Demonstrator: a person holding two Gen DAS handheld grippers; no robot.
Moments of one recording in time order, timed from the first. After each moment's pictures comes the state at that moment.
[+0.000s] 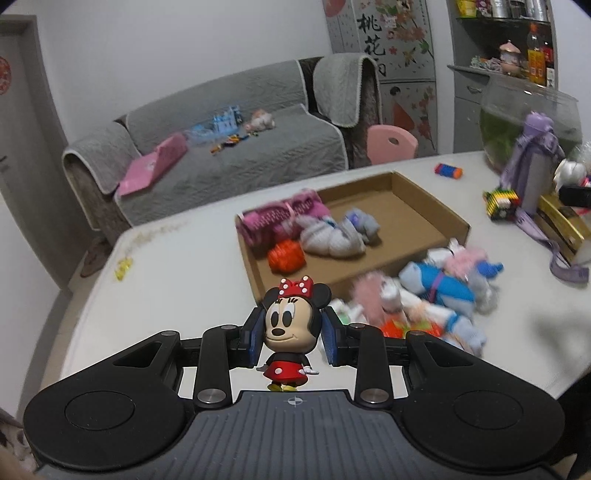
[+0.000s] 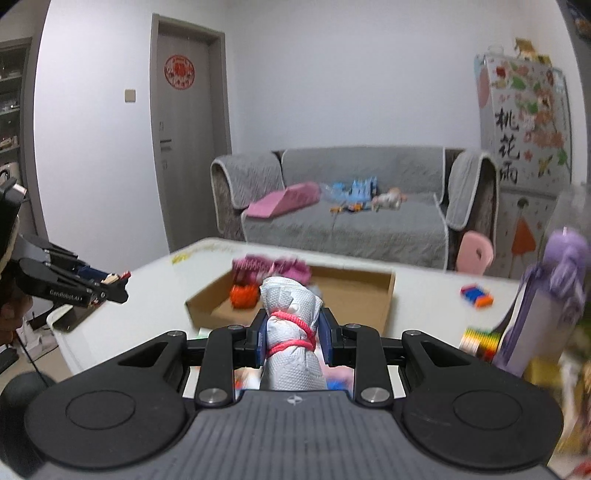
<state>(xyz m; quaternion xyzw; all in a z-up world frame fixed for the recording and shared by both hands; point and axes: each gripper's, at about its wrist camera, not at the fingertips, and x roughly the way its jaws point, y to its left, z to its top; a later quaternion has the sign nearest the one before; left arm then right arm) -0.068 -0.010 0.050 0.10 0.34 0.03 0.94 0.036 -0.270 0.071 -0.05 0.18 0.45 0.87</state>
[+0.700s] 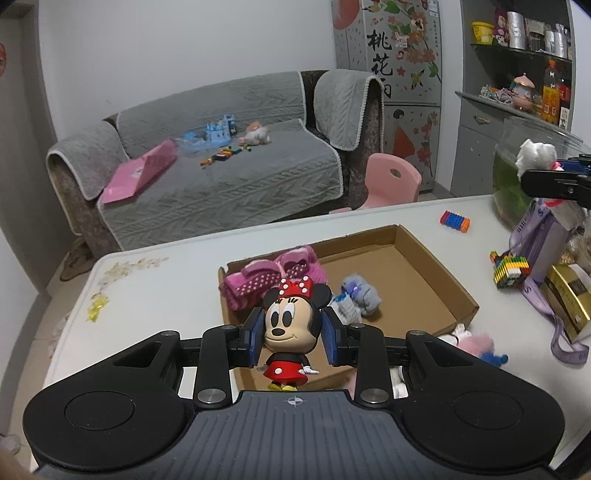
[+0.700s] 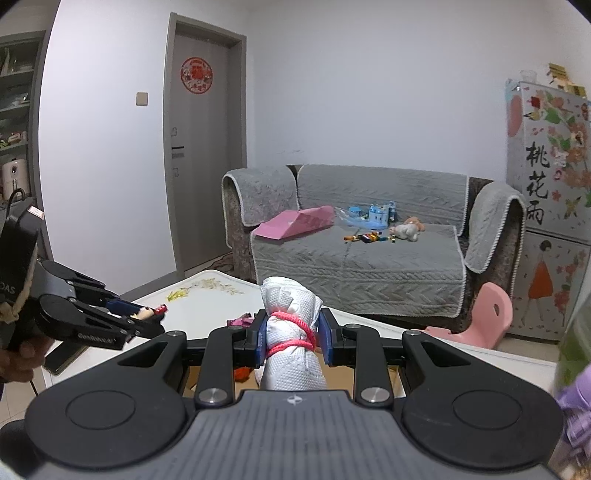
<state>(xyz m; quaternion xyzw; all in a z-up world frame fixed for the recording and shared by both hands) 0.026 -0.005 0.077 0.05 0.33 0.01 0.94 0.106 -0.213 0.103 -0.07 0.17 0.48 0.86</state>
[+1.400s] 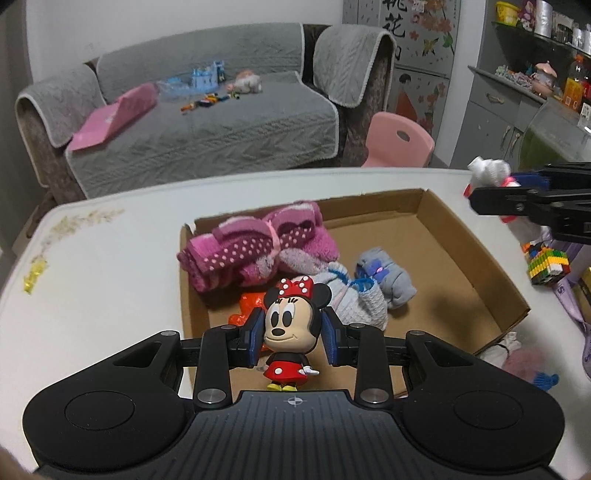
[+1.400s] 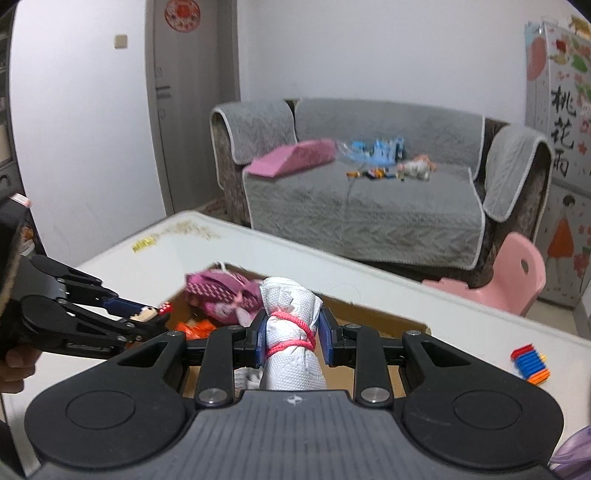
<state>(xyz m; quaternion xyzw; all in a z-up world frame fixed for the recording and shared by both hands) 0.115 0.023 -0.006 0.00 0.40 -0.02 0.92 0.170 -0.147 0.041 -0.12 0.27 0.47 0.84</state>
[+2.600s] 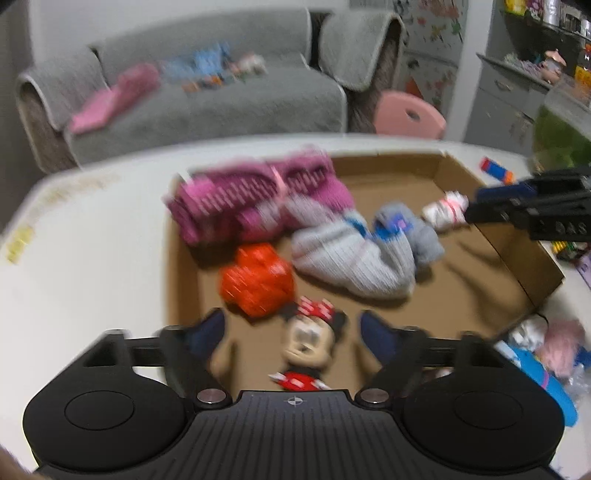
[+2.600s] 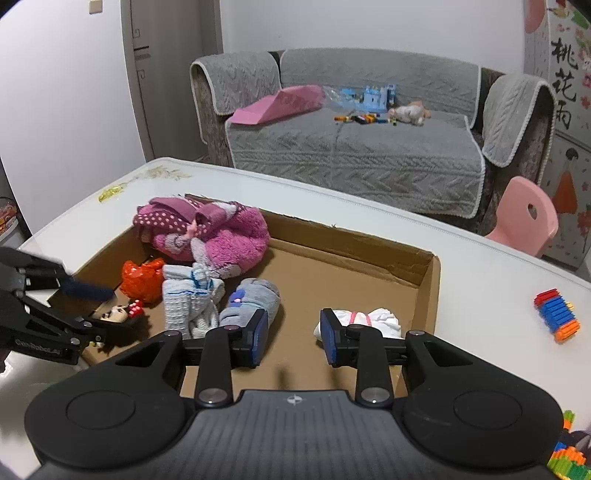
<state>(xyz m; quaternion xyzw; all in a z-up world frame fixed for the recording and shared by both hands) 0.110 0.024 -0.049 0.01 0.39 0.00 0.92 0.185 -0.146 0.005 -0.14 0.31 0.45 0.82</state>
